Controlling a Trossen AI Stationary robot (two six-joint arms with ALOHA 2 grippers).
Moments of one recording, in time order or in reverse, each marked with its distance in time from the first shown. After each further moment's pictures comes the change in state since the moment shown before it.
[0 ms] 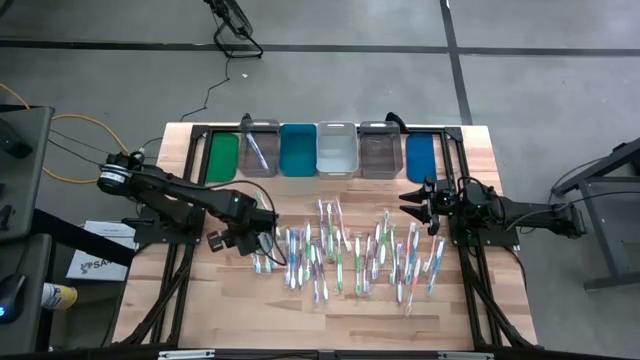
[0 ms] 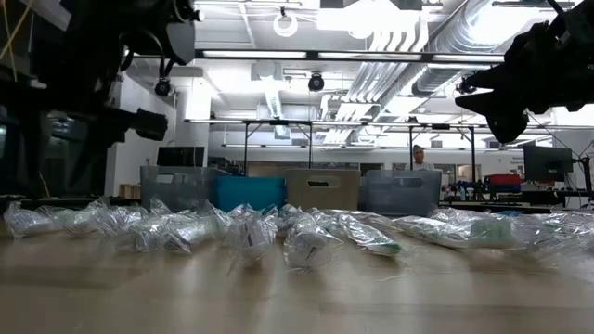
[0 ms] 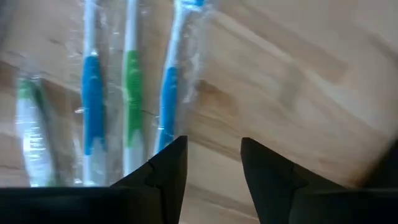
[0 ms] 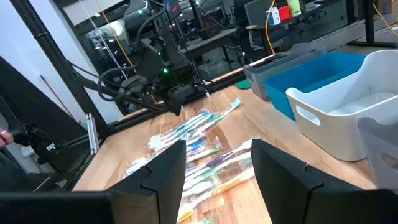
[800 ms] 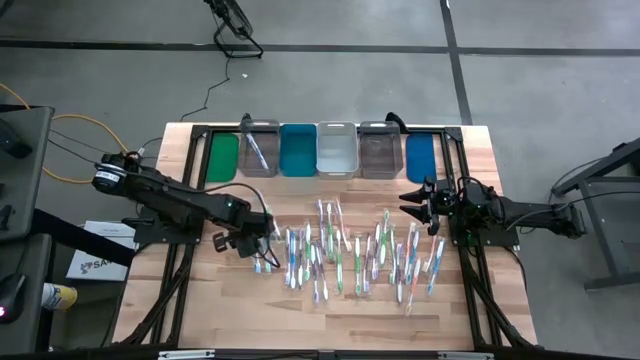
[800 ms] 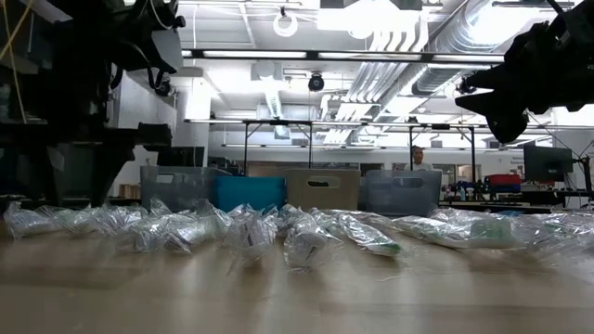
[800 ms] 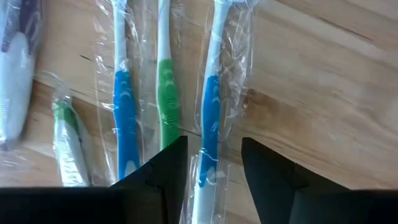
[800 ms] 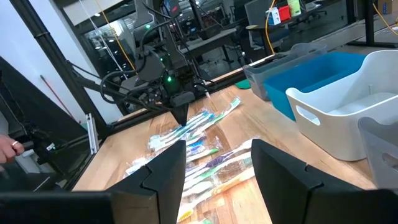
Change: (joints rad) left arm -0.019 -0.034 -0.163 0.285 -0.065 0.067; right arm 0.000 0.000 0.000 0.002 0.000 0.000
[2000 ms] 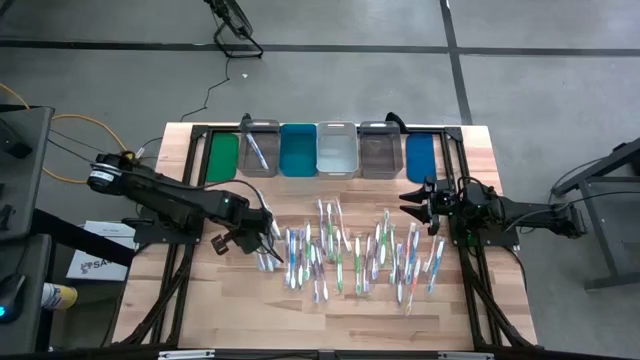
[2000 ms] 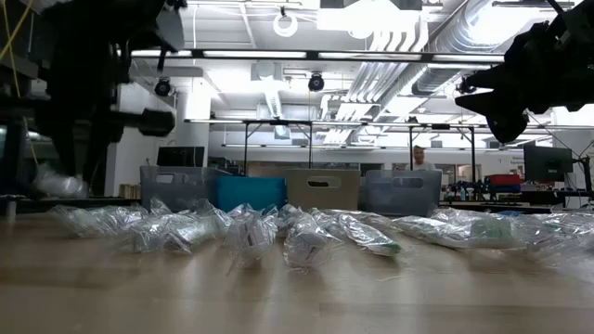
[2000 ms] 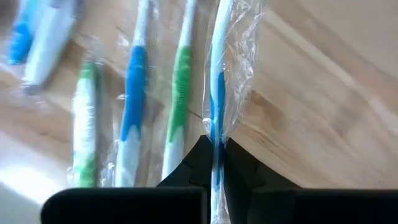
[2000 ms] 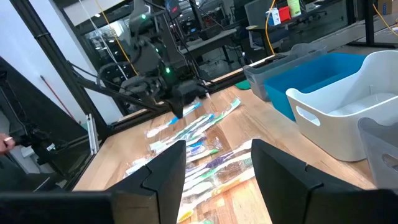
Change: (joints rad) left arm 0.002 -0.059 0.091 -0.136 -0.013 -0.245; right arm 0.000 0.000 0.000 0.002 0.000 0.000
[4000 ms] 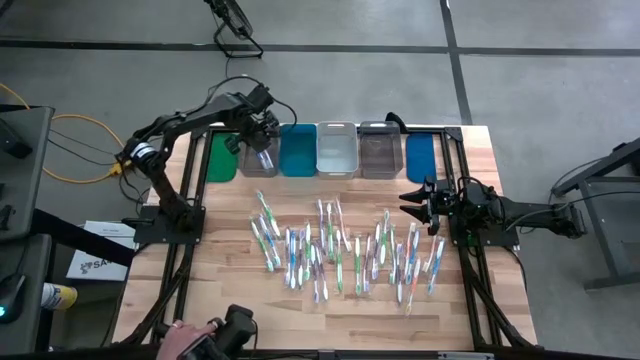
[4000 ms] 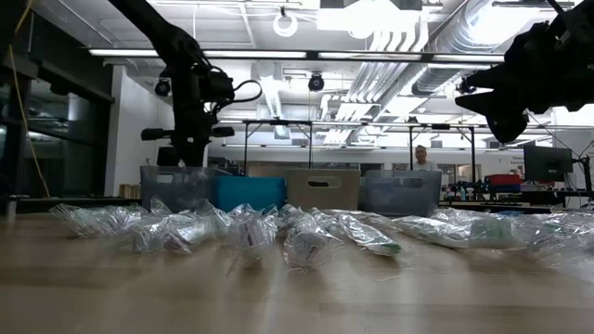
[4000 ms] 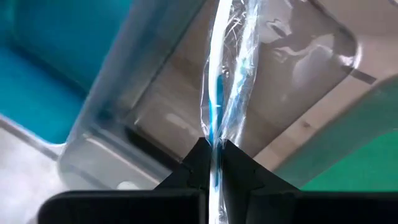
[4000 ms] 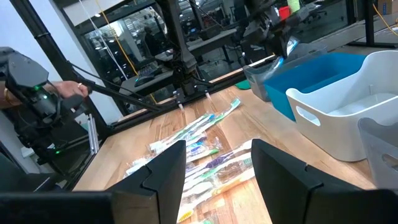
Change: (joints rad) left arm 1.028 0.369 0.509 -0.076 -0.108 1.044; right arm 0.000 0.000 0.000 0.000 0.000 0.000
